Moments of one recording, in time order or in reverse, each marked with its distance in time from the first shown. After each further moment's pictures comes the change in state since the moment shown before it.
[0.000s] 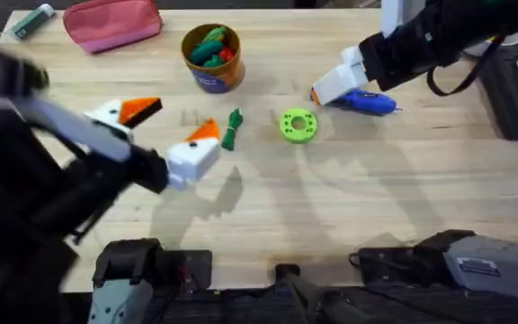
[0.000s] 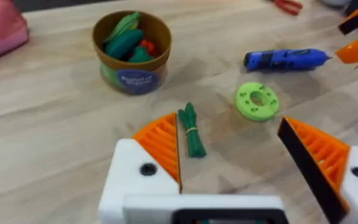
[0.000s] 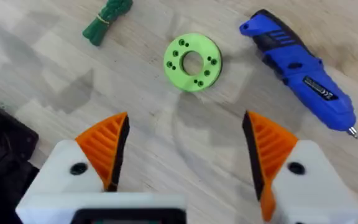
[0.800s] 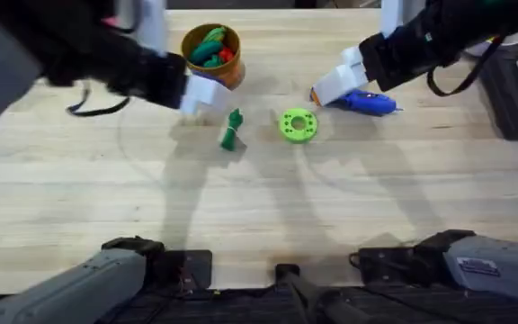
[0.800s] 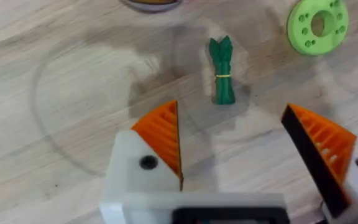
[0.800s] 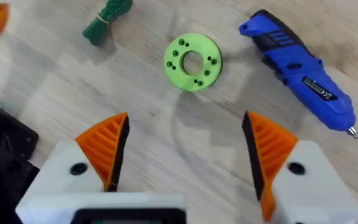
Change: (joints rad) left arm -0.180 0.883 0.582 -0.333 -0.269 0.076; right arm 0.000 0.000 0.000 -0.003 0.000 0.000
